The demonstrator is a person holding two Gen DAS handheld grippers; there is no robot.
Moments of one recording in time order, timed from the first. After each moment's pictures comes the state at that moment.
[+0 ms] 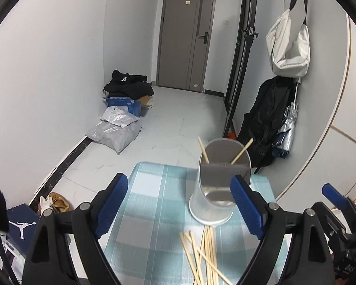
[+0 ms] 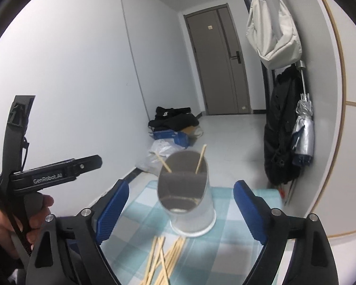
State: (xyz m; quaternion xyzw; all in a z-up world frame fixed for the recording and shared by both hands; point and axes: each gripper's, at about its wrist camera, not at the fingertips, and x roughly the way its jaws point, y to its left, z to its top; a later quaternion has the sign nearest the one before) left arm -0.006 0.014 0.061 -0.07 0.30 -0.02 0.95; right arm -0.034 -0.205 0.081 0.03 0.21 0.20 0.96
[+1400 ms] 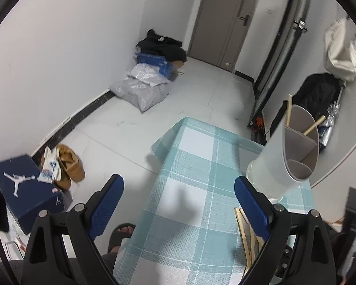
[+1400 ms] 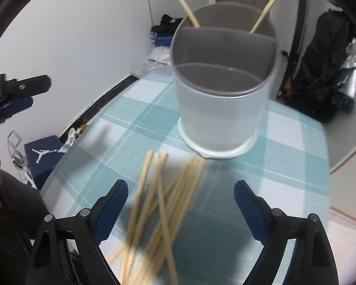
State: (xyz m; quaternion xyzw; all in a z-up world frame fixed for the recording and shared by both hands) left arm 0.003 0.106 -0.028 -0.15 0.38 0.04 0.91; right arm 0.023 -0.109 -0.075 -0.09 0.45 0.20 0.86
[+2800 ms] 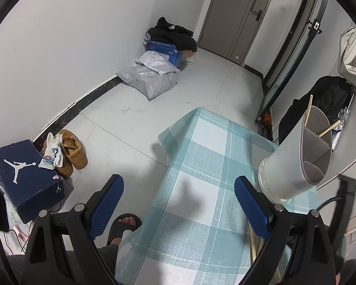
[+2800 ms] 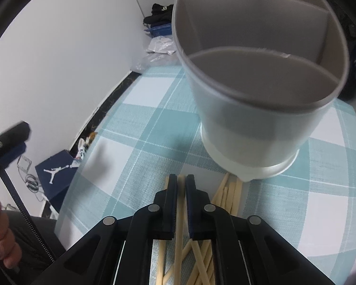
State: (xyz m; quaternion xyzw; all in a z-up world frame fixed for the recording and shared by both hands) left arm 0.012 0.122 -0.038 -0.18 0.42 0.06 0.89; right arm 0.065 -0.091 -0.085 -0.01 0.50 0.20 0.84
